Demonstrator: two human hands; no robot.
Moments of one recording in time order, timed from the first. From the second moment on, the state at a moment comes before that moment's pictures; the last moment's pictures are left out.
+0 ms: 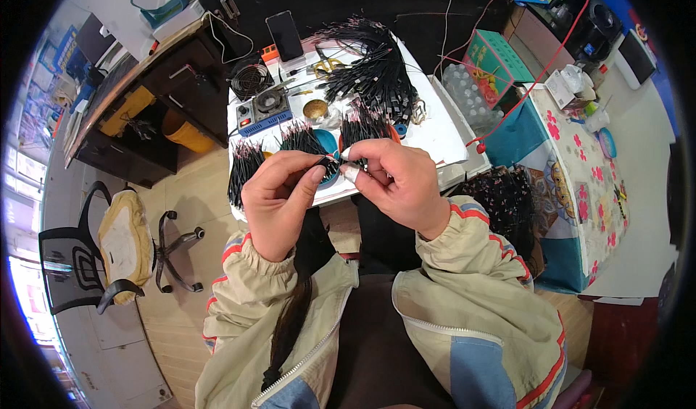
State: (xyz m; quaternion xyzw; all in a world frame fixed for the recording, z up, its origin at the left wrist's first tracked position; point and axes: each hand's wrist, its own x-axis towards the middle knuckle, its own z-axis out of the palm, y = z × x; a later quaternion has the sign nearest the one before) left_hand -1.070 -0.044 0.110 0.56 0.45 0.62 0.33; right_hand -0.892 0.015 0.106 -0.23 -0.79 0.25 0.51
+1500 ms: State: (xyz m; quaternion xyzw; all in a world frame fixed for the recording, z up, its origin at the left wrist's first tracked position) left_hand -1.006 -0.046 0.073 0.49 0.32 0.62 0.52; right_hand -0.839 -0.030 0.060 -0.18 -0.50 0.72 0.45
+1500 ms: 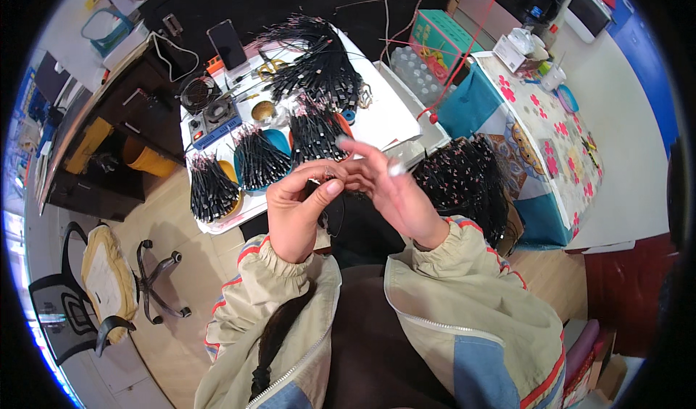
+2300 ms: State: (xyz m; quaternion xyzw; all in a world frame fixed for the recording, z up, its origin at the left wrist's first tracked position) left_hand -1.014 -0.018 0.061 0.41 0.31 0.69 0.51; right_hand -0.824 -0.044 0.046 -0.30 -0.73 0.41 0.46
